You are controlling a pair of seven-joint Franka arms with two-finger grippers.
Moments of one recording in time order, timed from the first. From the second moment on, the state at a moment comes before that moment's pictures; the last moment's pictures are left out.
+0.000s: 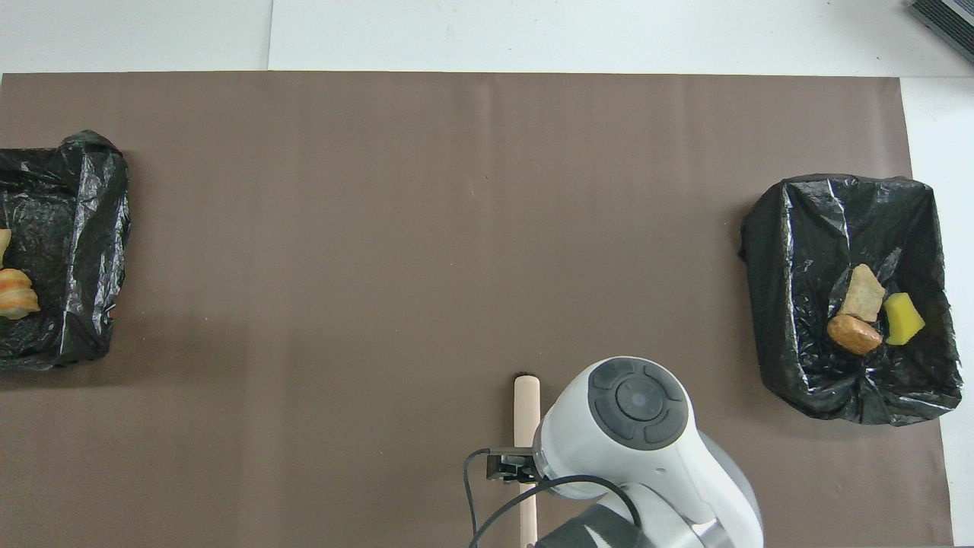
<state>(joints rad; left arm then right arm) 0.34 0.21 -0.16 -1.44 0.78 1.82 1.61 0.57 -0.16 0.04 -2.13 0.29 1.74 0.62</state>
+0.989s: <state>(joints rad) -0.16 0.25 -0.17 -1.52 0.29 1.58 0.59 0.16 -0.27 0.03 -1.94 0.02 1.66 0.15</state>
